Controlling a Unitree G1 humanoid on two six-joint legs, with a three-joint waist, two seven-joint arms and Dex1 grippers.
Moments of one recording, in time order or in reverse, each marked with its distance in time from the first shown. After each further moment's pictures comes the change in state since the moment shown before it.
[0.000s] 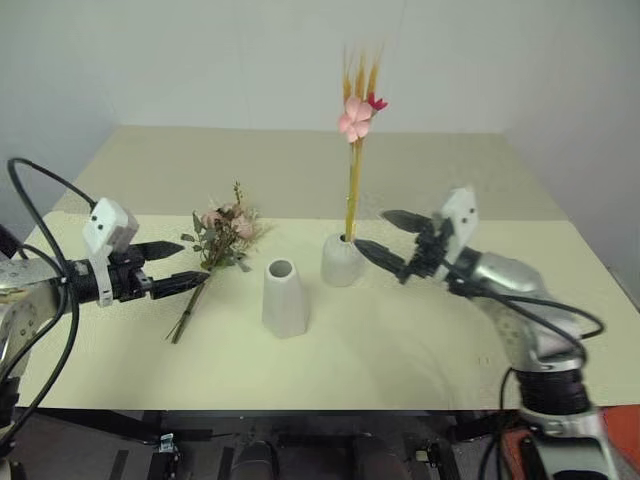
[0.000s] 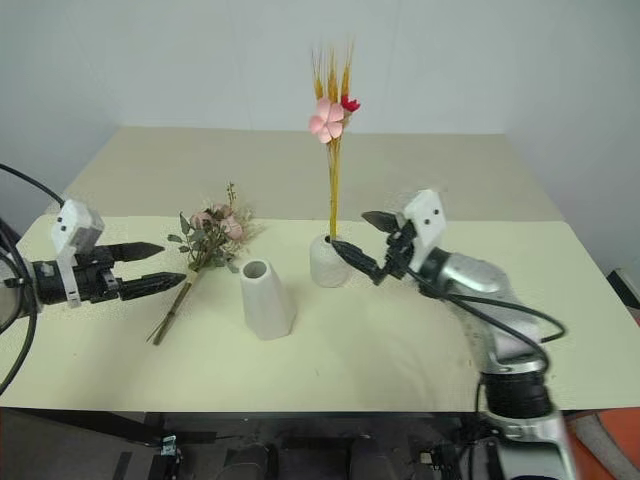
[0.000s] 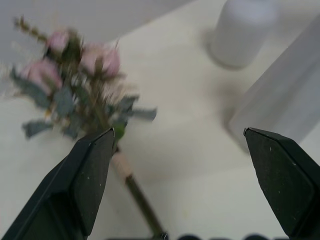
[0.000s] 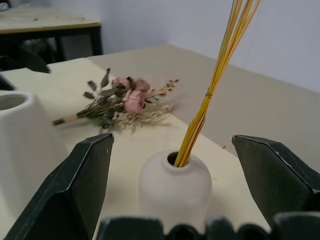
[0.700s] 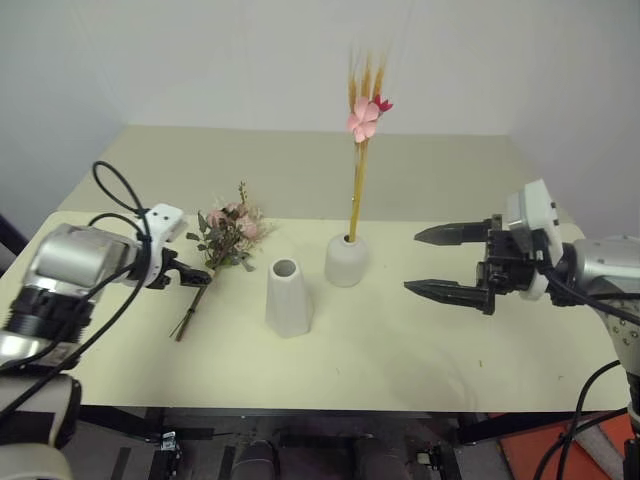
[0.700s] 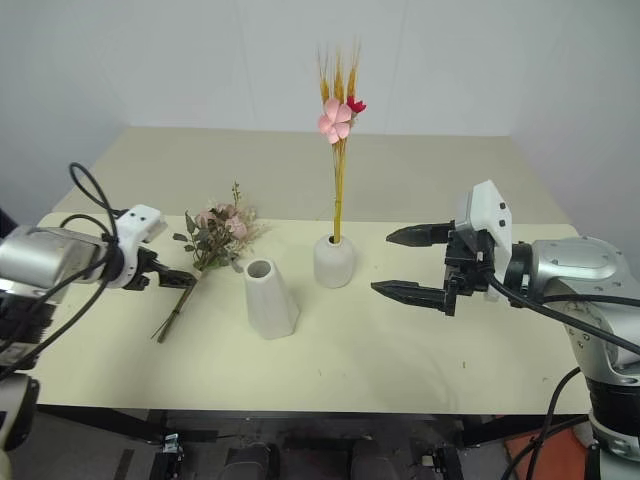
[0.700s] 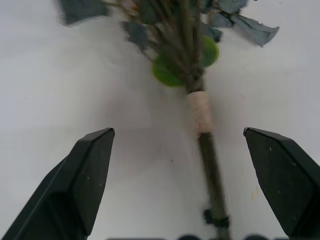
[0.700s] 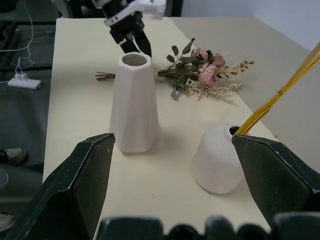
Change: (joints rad) left arm -0.498 -0.160 -0.452 0.300 0.269 0.498 0.192; right arm 0.034 -0.320 -0.107 -0.094 0.160 0.073 0.316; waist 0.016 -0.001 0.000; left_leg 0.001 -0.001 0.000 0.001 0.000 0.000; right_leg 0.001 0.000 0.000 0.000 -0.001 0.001
